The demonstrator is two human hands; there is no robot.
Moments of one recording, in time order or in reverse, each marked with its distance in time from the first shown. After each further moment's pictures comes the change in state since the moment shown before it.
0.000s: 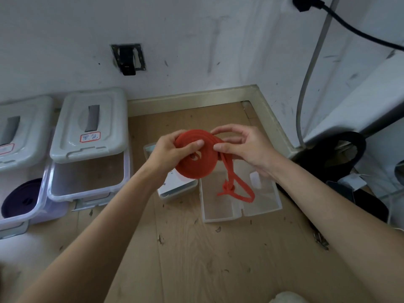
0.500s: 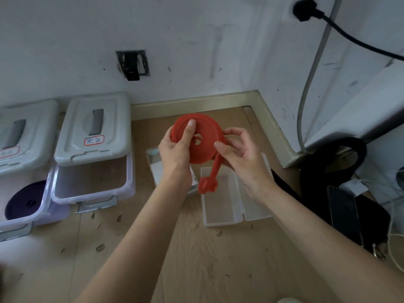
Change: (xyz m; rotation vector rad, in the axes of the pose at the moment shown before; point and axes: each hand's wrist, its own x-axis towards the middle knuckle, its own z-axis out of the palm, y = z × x) left_hand -0.001 0.014 0.039 -0.525 0.479 -0.028; right_hand -0.015 0.009 0.035 0.208 0.221 -0.150
